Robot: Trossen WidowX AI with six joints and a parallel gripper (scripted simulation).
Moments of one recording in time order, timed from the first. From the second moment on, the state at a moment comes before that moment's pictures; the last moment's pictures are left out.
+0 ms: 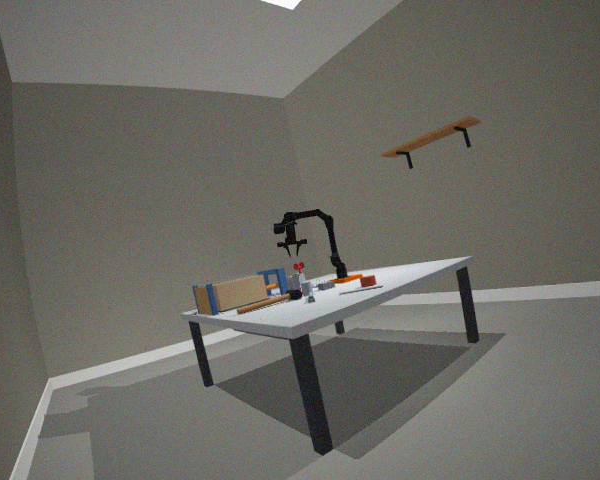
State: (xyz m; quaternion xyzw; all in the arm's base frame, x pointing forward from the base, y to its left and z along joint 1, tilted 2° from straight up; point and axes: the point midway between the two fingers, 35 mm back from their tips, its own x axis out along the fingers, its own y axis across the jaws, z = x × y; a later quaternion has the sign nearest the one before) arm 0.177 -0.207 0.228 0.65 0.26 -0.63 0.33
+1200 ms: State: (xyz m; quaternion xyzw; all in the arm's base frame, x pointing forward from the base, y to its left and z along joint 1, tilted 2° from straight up) arm 0.189 -0.174 0.196 0.71 0.03 -0.71 0.05
